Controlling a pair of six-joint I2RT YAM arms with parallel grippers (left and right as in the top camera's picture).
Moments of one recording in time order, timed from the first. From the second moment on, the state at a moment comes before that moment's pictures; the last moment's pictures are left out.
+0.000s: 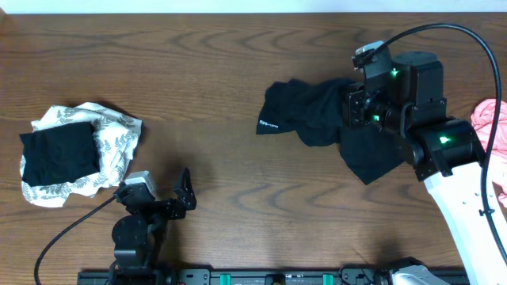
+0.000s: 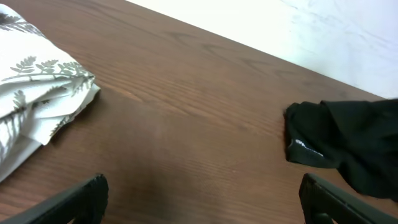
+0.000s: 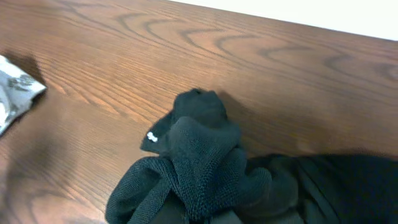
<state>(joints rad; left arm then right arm) -0.03 0.01 0.13 -0.42 0.08 -0.36 0.26 1.28 1.30 -0.73 -0.19 0.06</state>
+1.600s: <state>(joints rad) -0.03 0.02 0.12 -0.39 0.35 -0.39 0.34 1.62 1.93 -1.22 -0.49 -0.04</state>
